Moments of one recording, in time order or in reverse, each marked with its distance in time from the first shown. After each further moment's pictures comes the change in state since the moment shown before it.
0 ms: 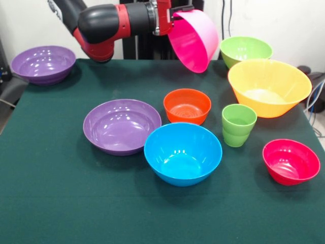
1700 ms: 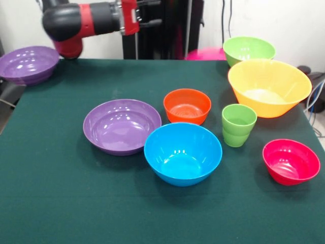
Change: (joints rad) arm -0.151 -0.076 0.041 -0.081 -0.003 0.188 -0.027
